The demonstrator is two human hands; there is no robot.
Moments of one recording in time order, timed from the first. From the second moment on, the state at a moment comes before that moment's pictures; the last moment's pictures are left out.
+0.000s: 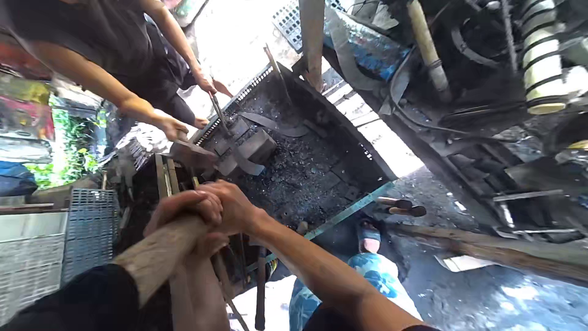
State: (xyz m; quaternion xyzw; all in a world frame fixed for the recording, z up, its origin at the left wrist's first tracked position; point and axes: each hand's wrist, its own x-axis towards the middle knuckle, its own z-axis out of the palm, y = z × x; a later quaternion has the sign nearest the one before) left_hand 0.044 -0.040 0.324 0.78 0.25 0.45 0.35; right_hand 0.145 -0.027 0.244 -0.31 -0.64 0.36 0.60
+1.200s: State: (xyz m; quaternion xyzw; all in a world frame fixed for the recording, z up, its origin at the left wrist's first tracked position) left_hand 0.016 -0.071 0.257 0.64 0.25 0.55 0.47; right_hand 0.136 -0.069 0.201 -0.41 -0.69 0.40 0.43
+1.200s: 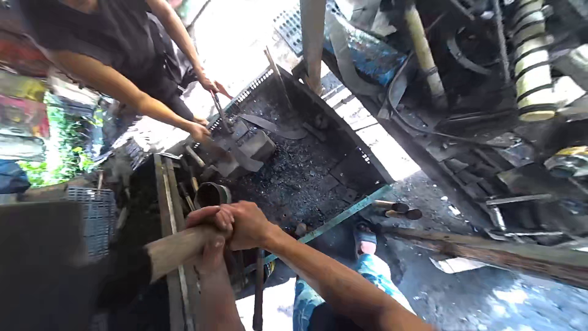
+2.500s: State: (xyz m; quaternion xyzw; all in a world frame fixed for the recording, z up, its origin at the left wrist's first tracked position) left_hand 0.073 -0.073 0.247 0.60 0.56 0.44 0.37; right_hand 0.130 -0.076 0.148 -0.39 -0.52 0.52 0.56
